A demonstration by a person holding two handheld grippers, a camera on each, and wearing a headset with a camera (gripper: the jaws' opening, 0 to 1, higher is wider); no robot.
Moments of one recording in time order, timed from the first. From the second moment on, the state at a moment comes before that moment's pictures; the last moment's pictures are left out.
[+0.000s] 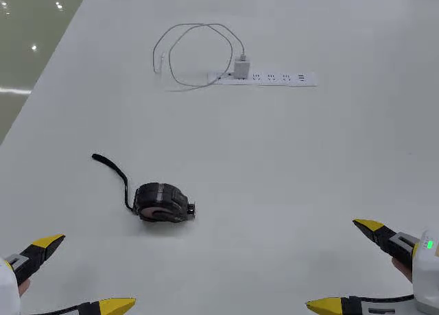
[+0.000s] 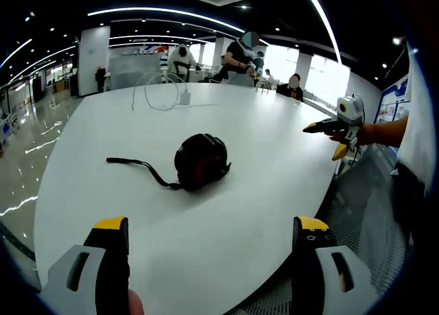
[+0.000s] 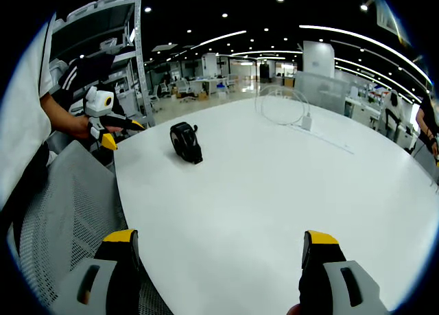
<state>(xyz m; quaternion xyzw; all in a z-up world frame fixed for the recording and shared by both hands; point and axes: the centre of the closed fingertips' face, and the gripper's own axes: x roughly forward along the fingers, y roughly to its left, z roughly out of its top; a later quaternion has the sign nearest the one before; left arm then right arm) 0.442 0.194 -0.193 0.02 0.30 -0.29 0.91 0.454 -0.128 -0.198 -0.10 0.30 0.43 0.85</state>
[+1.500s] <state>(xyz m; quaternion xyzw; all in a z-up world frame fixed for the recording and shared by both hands) 0.445 0.194 -0.190 0.03 0.30 -0.30 0.90 0.449 -0.132 -0.198 -0.10 0.30 0.42 0.85</state>
